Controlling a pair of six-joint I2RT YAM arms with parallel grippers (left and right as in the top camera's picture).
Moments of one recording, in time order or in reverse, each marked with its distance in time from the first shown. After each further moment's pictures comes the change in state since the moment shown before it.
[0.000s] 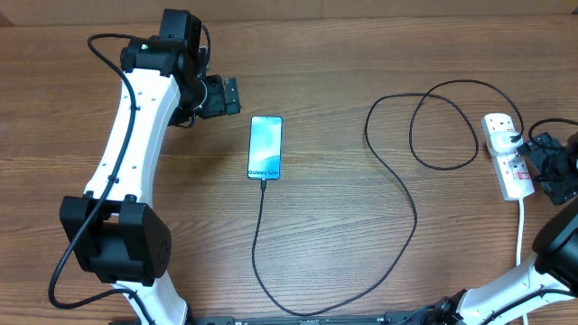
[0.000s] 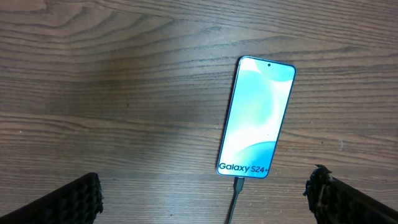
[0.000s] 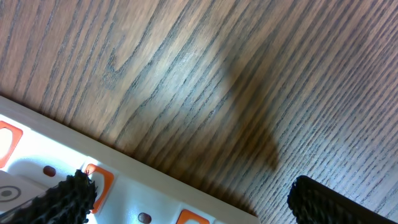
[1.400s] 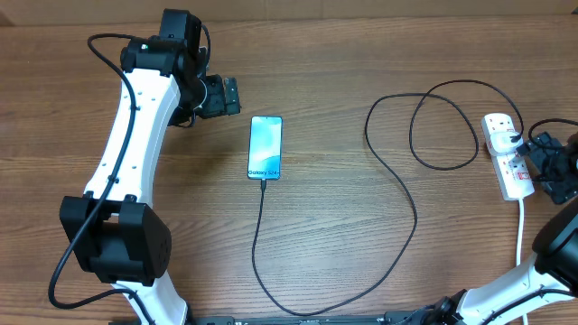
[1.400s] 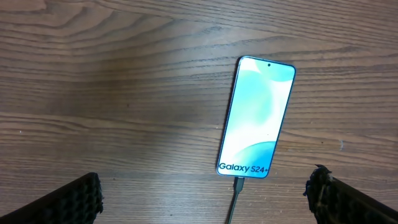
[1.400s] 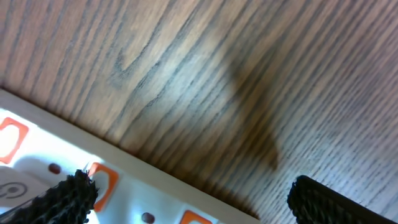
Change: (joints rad) left arm 0.000 0.000 0.000 0.000 0.000 0.000; right arm 0.000 0.000 0.000 0.004 -0.015 -0.027
